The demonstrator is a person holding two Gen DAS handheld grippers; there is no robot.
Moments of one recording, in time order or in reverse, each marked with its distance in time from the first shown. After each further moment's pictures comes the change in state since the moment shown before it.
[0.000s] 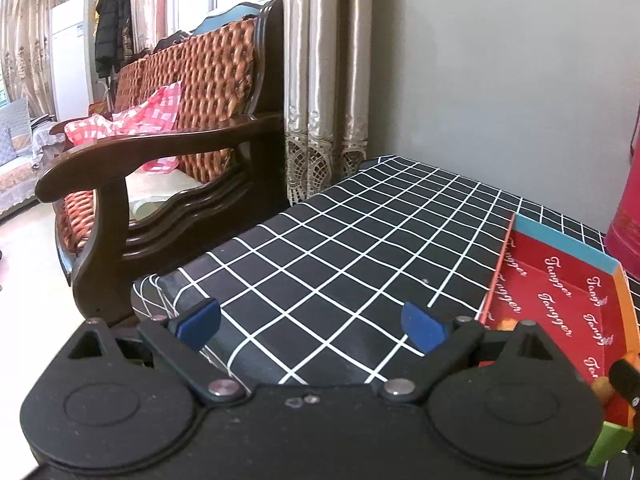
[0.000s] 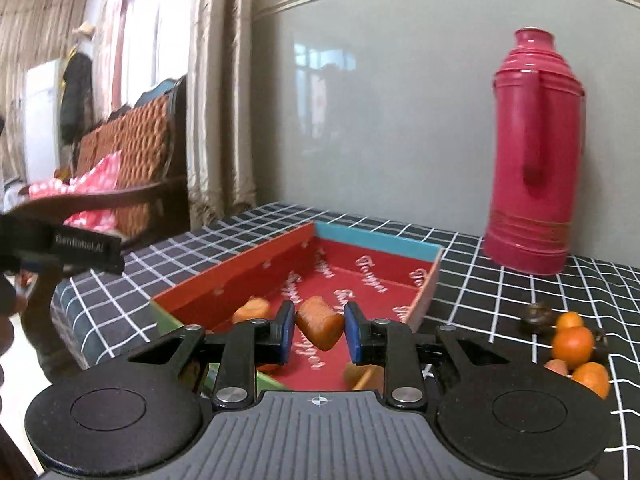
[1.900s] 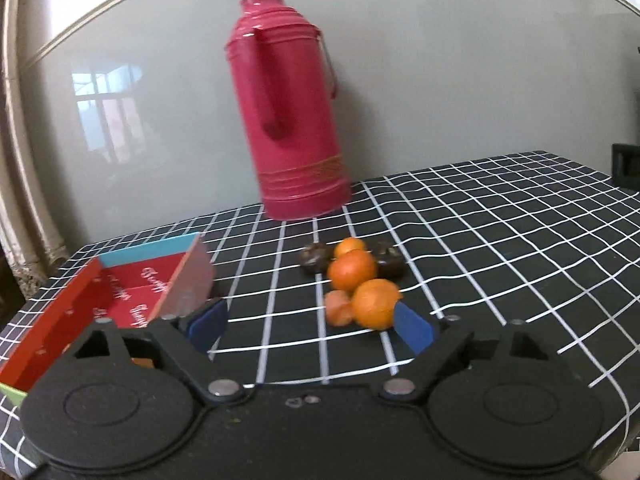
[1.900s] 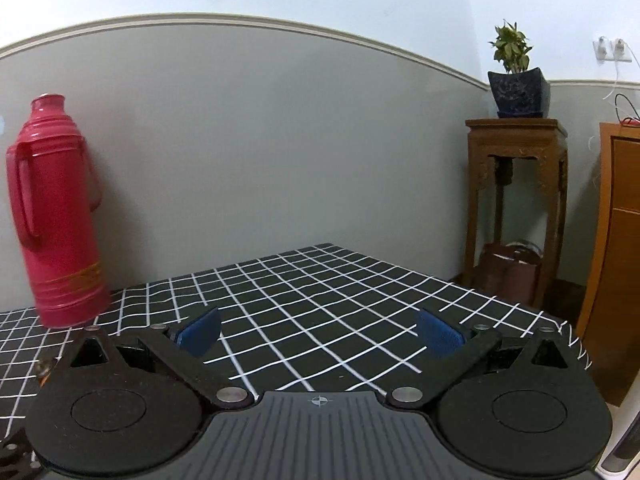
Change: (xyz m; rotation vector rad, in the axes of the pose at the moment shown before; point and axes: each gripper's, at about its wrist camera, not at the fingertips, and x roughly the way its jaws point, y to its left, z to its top) left arm -0.108 -0.278 -0.121 0.543 -0.206 -0.569; right arm -0.189 -0.196 -0.035 0.389 -0.158 -1.108
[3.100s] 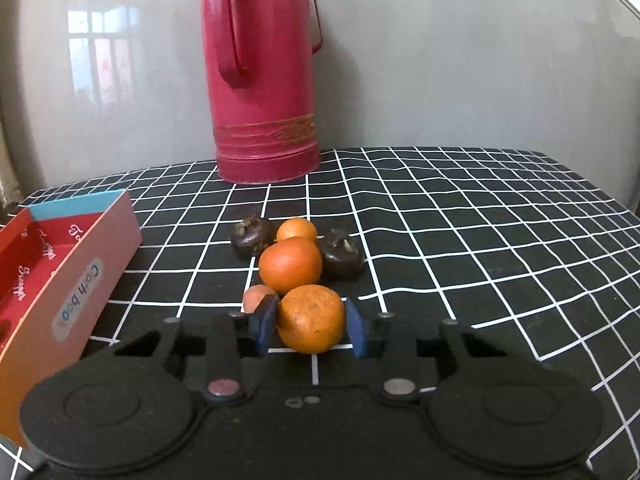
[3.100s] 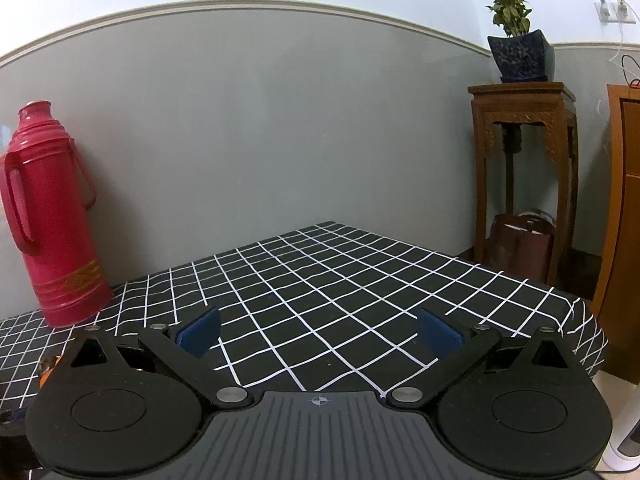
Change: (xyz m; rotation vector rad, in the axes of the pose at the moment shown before) left arm 0.057 -0.021 0.012 -0.134 0.125 -0.088; right arm 0.014 -0.027 0.001 0.059 0.072 0.057
